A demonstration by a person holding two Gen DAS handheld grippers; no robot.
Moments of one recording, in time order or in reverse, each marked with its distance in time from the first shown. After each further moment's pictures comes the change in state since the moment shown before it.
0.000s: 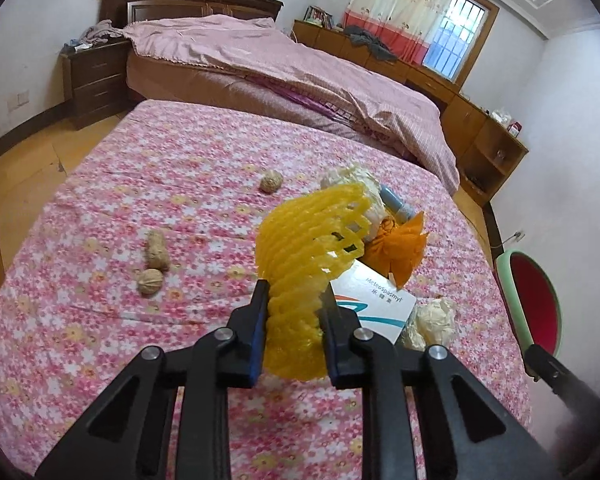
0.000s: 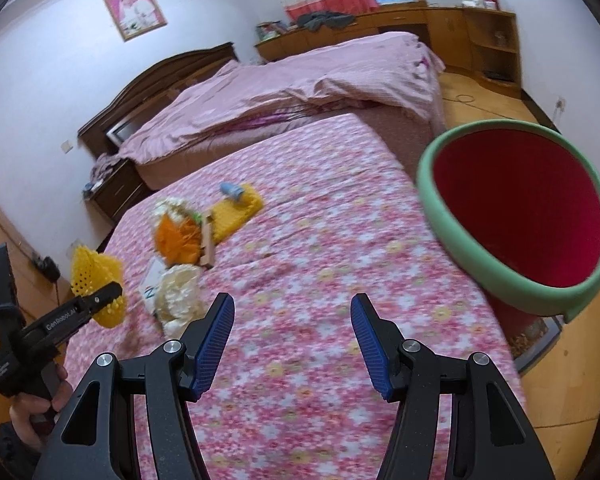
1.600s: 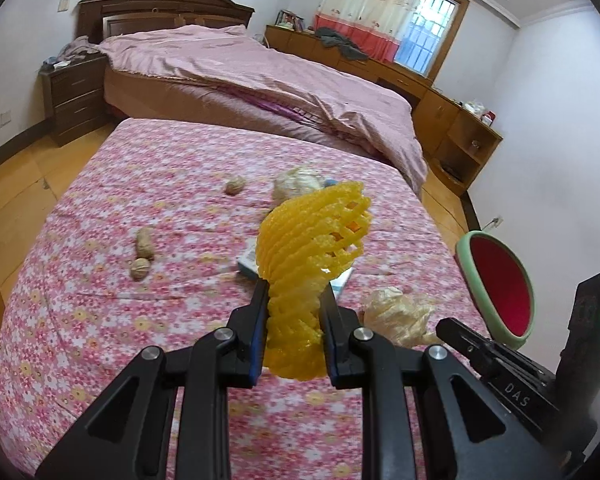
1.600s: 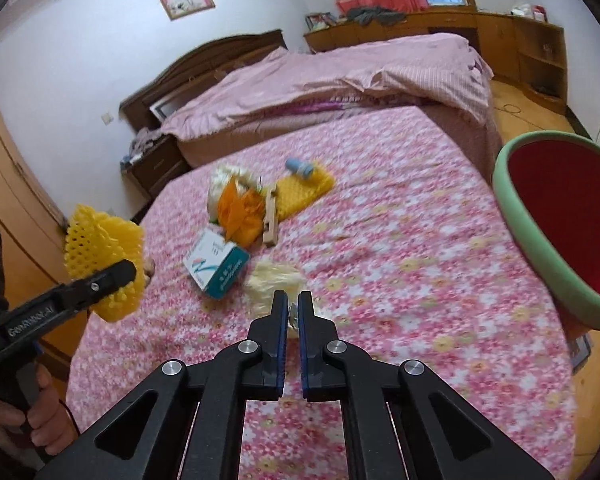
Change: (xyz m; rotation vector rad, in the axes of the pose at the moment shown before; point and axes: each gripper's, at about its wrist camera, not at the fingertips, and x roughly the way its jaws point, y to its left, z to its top) left arm -0.044 -0.037 -0.009 0.072 -0.007 -0.069; right arm 0.011 0.037 -0.011 -0.097 0.020 0.123
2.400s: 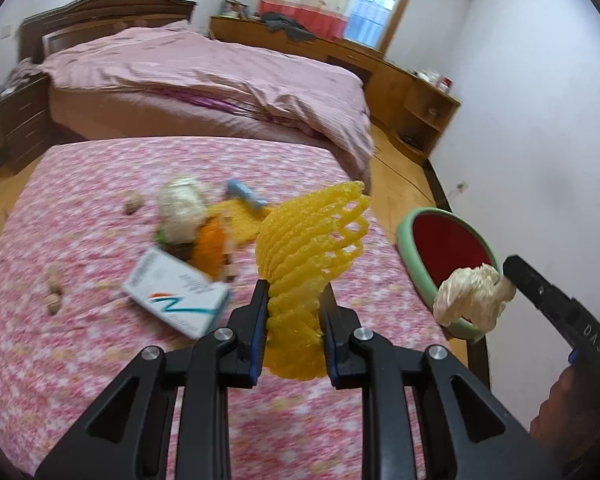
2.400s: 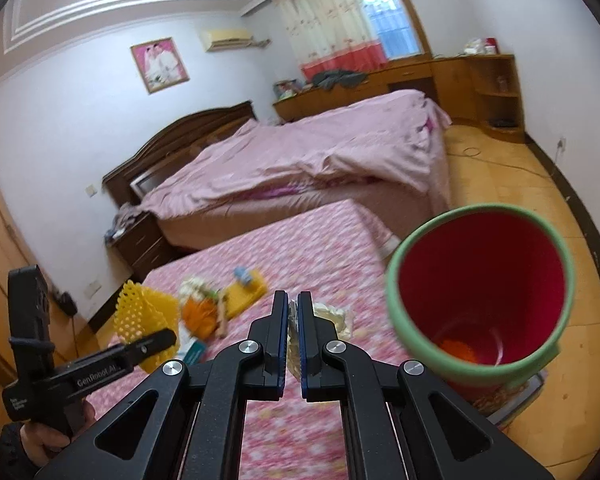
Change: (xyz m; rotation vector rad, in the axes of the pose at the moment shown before) left arm 0.031 -0.085 0.019 0.140 0.073 -0.128; right arm -0.098 -0.065 0.040 0.080 -0.261 -0.085
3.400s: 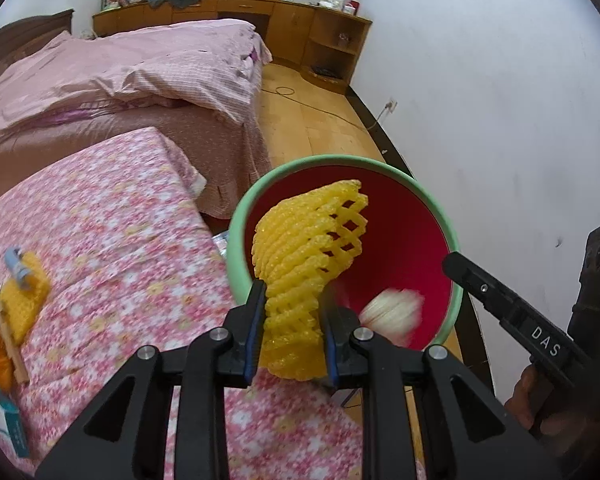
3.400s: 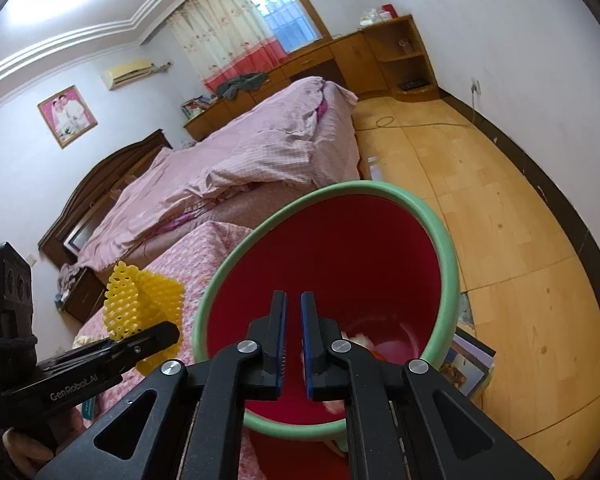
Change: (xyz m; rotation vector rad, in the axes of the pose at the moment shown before) left arm 0.142 -0.176 0.020 0.312 0.186 -0.161; right arm 0.010 -0.169 0.001 0.272 -0.009 -0.191
